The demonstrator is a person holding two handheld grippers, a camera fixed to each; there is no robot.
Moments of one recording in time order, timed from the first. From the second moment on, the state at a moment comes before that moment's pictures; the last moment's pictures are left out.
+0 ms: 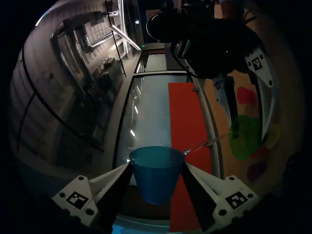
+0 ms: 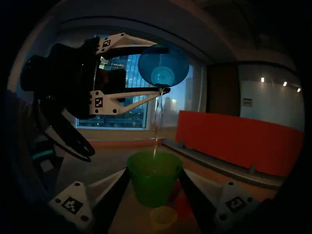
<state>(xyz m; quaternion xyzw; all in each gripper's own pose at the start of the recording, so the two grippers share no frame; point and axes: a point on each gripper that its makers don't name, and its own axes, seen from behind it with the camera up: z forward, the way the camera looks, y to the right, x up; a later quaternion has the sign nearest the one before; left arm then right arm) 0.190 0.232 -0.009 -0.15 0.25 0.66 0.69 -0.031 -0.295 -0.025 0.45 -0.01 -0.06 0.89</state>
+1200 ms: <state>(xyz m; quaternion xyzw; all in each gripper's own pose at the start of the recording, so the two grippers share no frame) 0.177 0.232 -0.001 -0.19 0.20 0.55 0.79 -0.024 -0.292 -0.027 0.44 0.00 -0.05 0.90</state>
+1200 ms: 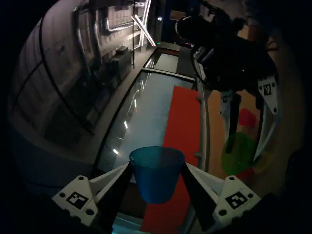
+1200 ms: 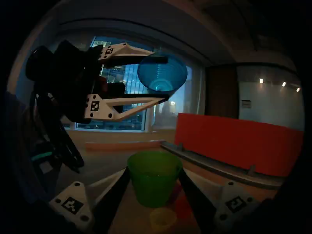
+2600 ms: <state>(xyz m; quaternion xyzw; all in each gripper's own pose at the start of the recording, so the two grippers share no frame) 0.139 0.174 0.030 -0.28 0.02 0.03 0.96 -0.009 -0.276 -0.024 0.43 0.01 -0.03 0.90</state>
